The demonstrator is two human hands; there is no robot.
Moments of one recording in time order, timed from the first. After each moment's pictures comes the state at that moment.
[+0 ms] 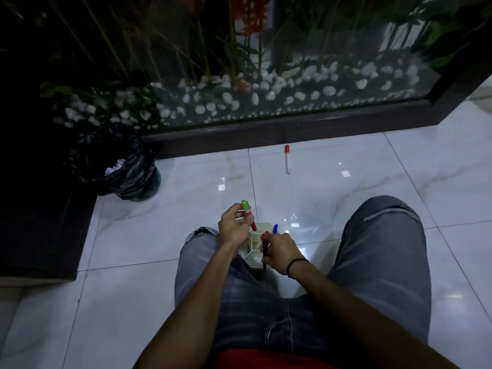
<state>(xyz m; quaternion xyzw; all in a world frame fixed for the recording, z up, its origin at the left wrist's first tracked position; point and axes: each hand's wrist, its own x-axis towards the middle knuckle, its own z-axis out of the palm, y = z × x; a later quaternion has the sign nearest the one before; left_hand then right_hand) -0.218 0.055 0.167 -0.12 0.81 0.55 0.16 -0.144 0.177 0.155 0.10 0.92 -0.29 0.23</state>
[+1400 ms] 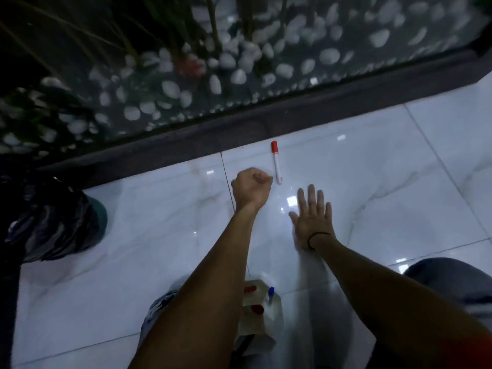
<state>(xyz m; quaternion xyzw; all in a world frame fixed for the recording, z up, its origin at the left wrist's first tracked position) -0.421 0.217 0.086 -0.05 0.87 0.46 0.19 -0.294 0.338 -0.022 0.23 0.95 -0.13 0.19</state>
